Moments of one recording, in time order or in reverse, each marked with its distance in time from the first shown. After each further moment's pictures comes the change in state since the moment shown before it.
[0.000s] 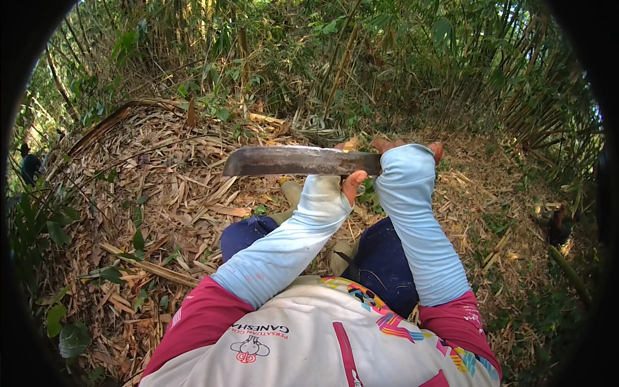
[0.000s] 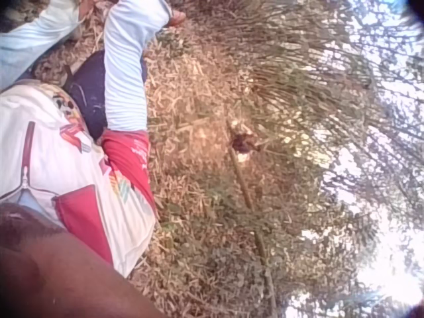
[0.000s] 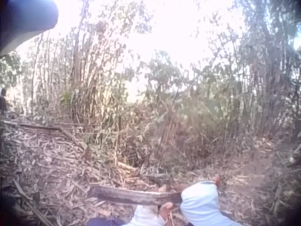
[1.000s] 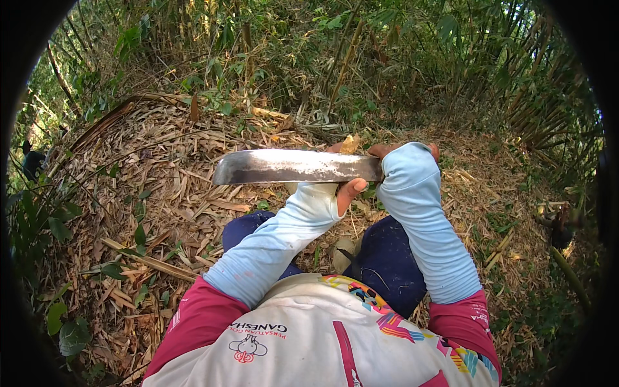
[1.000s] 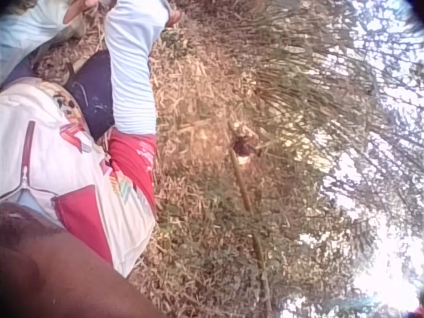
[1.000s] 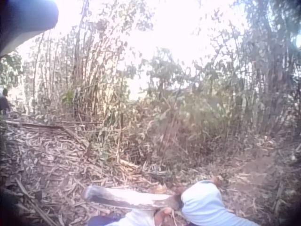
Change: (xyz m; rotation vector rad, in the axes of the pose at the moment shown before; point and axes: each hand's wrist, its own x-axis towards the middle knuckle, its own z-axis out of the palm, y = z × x) left_hand 0.008 0.013 -0.033 -0.210 -0.306 -0.156; right_hand 0.001 -0.007 -0.023 -0.243 -0.287 -0.135
